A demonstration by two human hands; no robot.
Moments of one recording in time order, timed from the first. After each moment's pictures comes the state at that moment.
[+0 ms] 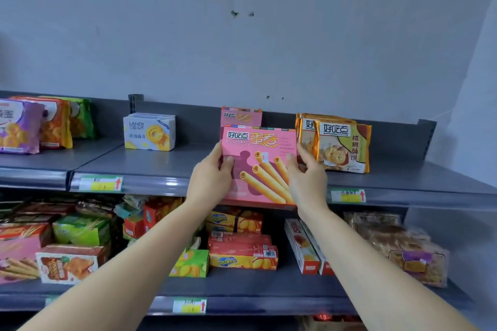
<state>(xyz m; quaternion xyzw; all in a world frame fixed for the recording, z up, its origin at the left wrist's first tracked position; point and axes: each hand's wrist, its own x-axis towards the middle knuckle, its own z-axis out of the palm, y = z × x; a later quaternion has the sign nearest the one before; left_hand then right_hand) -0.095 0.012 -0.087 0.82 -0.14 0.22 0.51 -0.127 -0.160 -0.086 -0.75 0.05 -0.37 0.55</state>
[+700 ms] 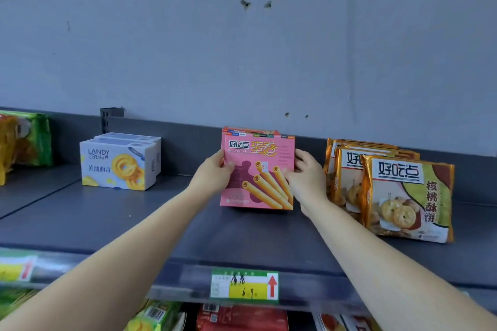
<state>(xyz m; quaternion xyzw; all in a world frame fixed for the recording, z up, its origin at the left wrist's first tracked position) 0.151 -0.017 -0.066 0.81 -0.13 0.12 0.56 0.123 -0.203 -0.065 -0.77 0.03 -0.30 0.55</state>
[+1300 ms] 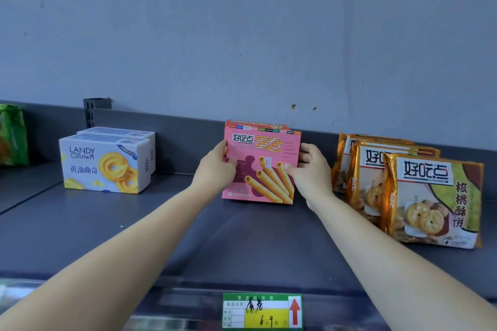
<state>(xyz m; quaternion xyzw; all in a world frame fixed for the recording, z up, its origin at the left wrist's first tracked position) 0.191 -0.015 -0.069 0.82 -0.14 0.14 0.54 0.164 -0.200 -0.069 -0.80 0.05 -0.32 0.51</state>
